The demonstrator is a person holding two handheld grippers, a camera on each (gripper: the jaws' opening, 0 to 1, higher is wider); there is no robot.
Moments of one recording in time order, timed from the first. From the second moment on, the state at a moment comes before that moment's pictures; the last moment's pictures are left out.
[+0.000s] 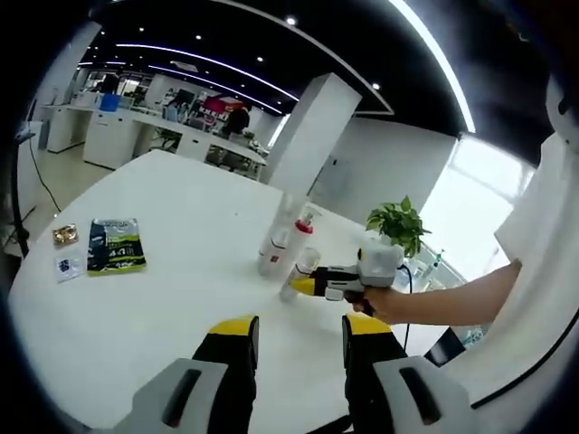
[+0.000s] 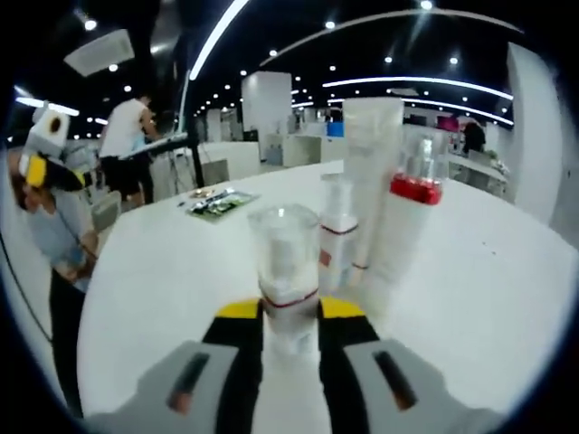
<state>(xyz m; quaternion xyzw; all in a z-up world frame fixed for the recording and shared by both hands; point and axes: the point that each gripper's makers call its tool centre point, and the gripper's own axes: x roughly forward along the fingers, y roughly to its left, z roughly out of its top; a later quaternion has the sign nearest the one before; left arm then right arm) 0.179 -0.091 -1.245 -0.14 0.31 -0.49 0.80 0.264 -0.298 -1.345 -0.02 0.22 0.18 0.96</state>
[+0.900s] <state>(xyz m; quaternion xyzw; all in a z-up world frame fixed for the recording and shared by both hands) 0.198 -0.105 -1.248 -0.13 0.31 -0.49 0.81 0.282 -0.323 -1.340 -0.03 0.22 0.15 0.96</state>
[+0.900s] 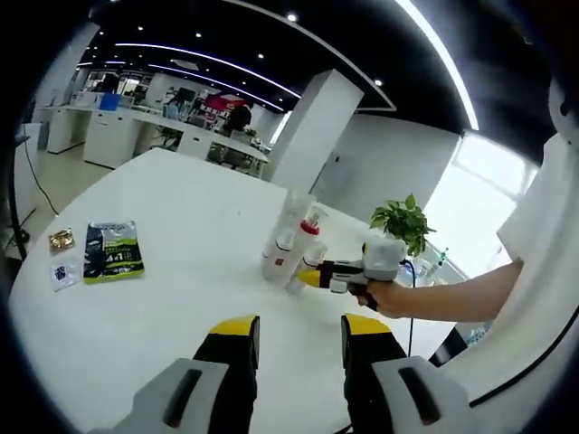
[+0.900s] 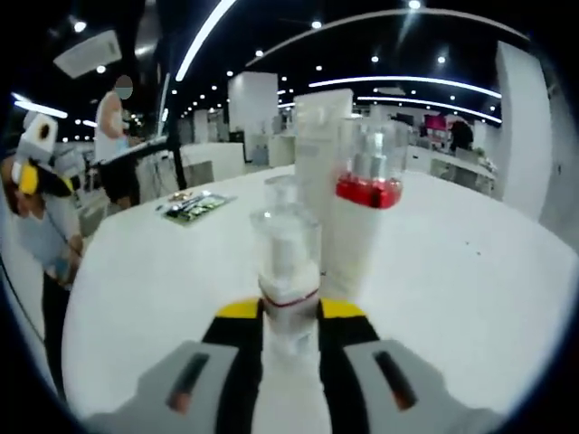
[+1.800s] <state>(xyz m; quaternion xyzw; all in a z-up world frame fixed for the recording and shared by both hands) 0.197 -0.121 -1.251 -0.12 0.32 -0.51 0.79 0.280 -0.336 -1.344 -0.04 0.22 0.15 0.96</state>
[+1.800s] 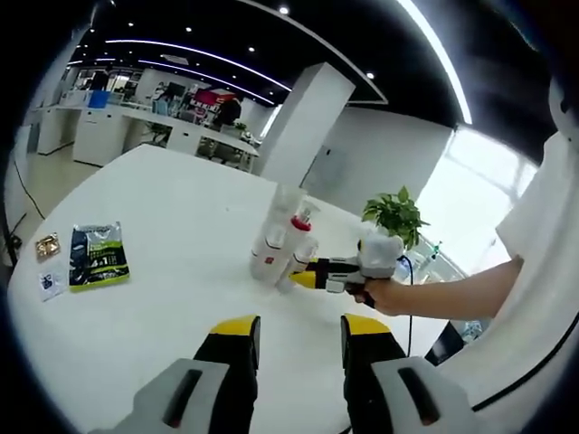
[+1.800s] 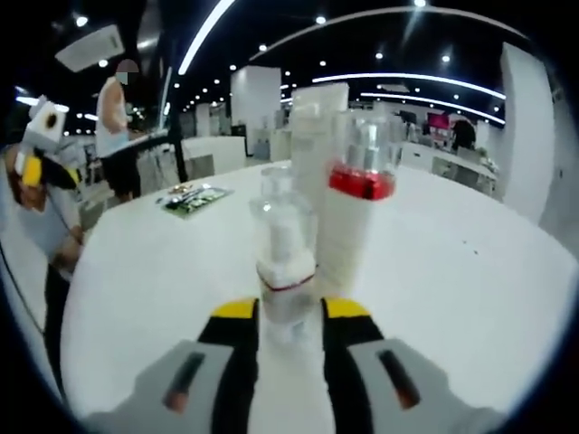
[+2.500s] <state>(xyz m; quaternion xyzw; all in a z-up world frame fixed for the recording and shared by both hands) 0.192 -0.119 -1.251 -0.12 0.32 -0.52 0.78 0.279 -0.341 -1.344 -0.05 0.23 0.16 0.96</state>
